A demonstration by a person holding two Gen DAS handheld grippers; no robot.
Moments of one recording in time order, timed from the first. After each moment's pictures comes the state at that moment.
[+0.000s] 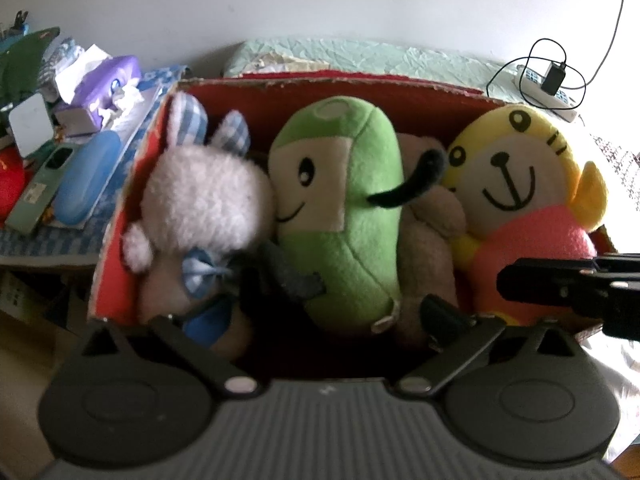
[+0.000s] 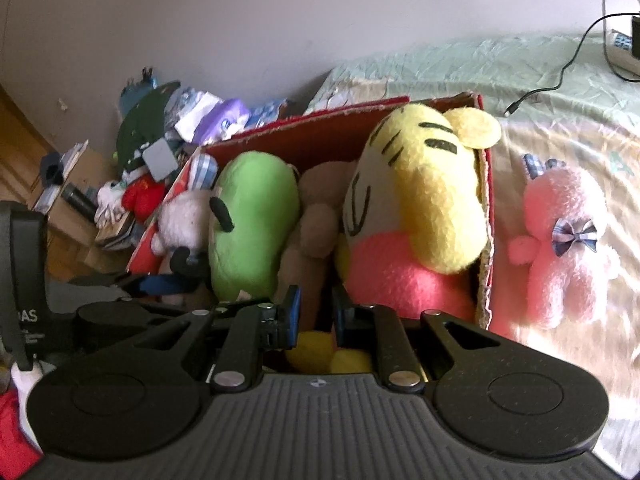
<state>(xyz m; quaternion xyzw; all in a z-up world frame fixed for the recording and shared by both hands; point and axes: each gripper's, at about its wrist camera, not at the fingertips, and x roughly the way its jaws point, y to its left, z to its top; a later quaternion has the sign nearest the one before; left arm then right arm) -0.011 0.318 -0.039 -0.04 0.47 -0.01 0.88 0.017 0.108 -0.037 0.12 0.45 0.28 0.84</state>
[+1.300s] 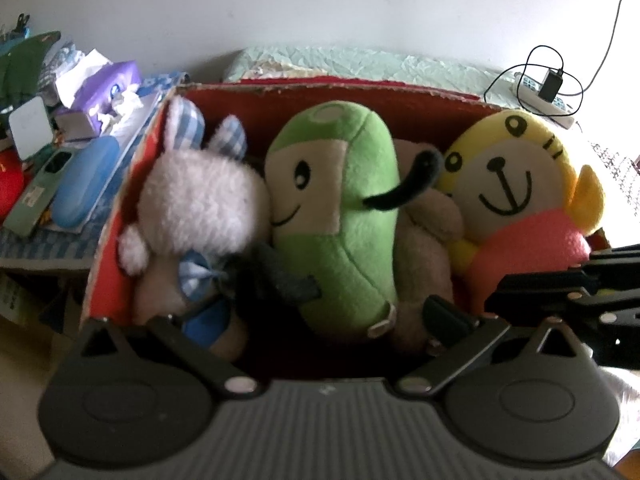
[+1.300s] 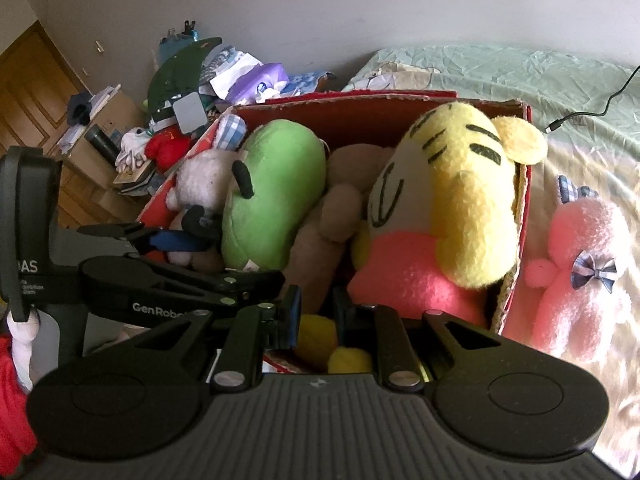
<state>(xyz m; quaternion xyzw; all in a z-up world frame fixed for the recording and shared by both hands) -0.014 0.317 -0.042 -0.04 0.46 -0.01 0.89 0.020 0.116 -0.039 0.05 0.45 0.34 0.82</state>
